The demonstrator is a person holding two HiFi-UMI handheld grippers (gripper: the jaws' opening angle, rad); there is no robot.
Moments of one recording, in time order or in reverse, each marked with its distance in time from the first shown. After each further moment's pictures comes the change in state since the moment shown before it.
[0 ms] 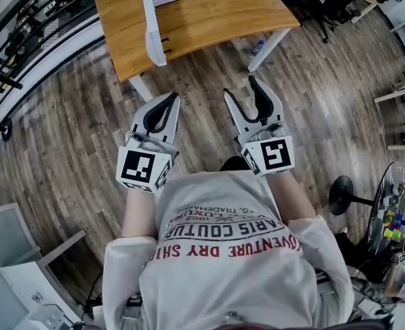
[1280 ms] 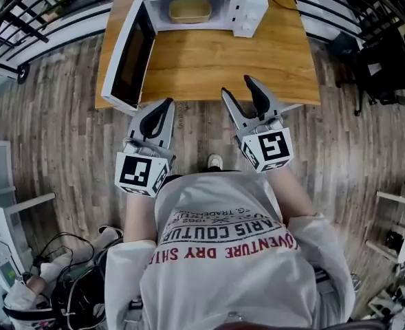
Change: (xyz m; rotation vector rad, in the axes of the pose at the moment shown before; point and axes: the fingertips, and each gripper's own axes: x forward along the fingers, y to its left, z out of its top) left arm 0.281 0.059 -0.001 -0.033 0.089 0.446; right arm 0.228 -0.253 -0.071 0.072 0.086 0.438
